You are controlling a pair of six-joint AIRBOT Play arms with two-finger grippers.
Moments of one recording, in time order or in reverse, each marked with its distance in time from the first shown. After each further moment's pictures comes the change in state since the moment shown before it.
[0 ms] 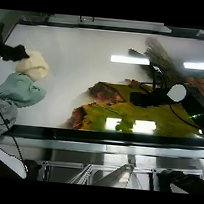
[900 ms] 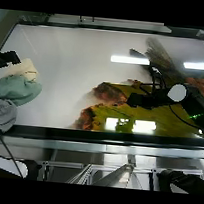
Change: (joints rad) left arm 0.031 0.166 -0.281 0.358 0.158 -0.126; right arm 0.003 -0.001 -0.001 0.001 0.032 -0.018
